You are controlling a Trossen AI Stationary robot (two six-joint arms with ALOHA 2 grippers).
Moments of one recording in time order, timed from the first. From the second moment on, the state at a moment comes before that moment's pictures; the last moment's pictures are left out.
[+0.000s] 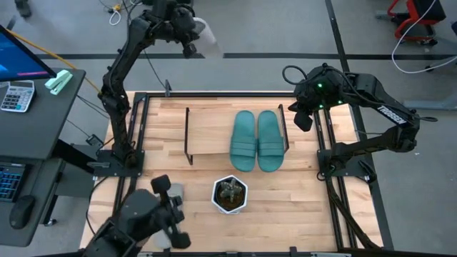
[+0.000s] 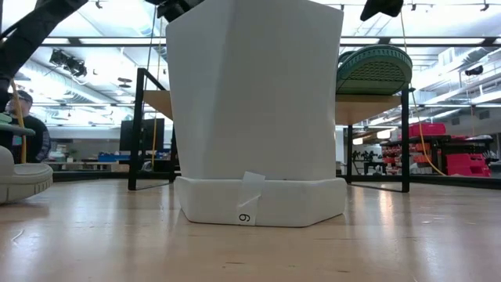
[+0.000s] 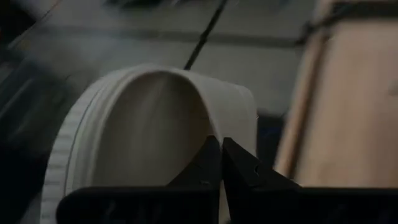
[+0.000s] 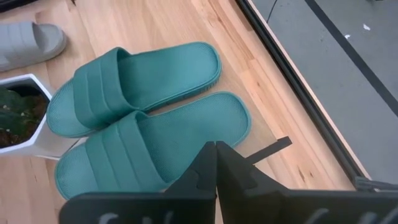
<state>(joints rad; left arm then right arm) 0.98 1.96 2.36 -0.99 0.23 0.59 -0.39 1.20 1.62 -1.30 -0.03 0.08</state>
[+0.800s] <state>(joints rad) 1.00 1.94 2.36 -1.54 0.96 0.77 -0.39 1.20 1.62 -1.30 -0.03 0.11</state>
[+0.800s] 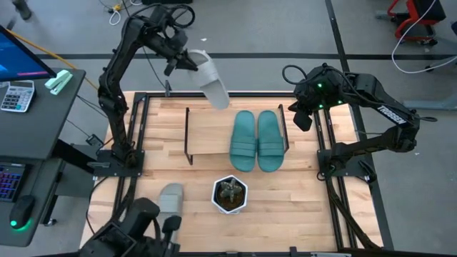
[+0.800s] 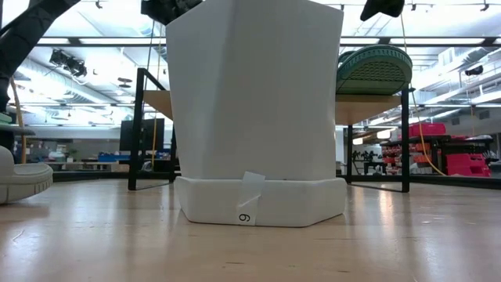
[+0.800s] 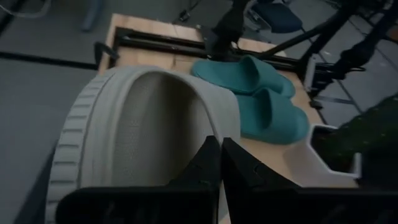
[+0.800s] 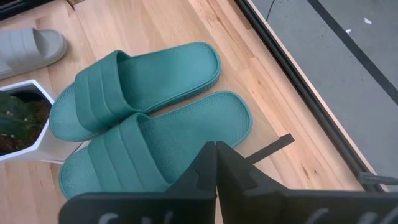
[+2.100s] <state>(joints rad) 0.87 1.90 2.17 -1.57 1.03 0.80 -0.39 1.20 1.62 -1.31 -0.05 0.11</state>
